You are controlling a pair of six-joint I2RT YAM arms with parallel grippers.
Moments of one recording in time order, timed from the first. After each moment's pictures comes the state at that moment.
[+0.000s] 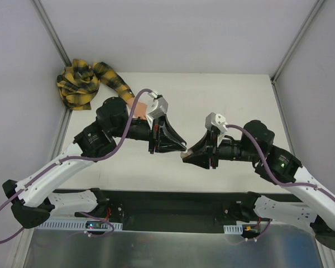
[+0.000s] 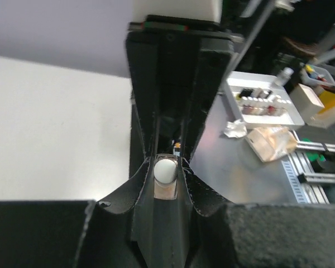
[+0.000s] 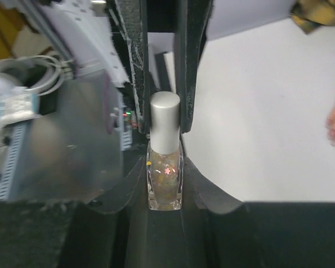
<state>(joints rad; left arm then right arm) -0.90 1.10 1.27 -0.26 0.78 -0.27 0.95 0.82 1.10 -0.45 -0.46 0.12</state>
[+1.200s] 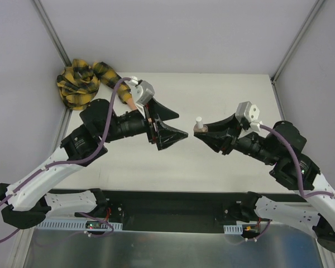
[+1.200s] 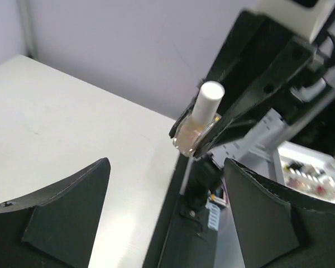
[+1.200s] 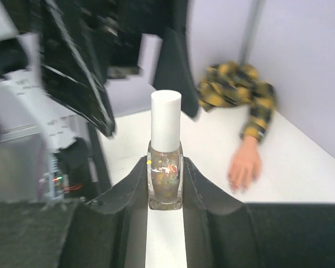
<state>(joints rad) -0.96 1.03 1.34 -0.27 0.40 -0.33 0.95 0.76 1.20 -0.33 -0.29 0.00</state>
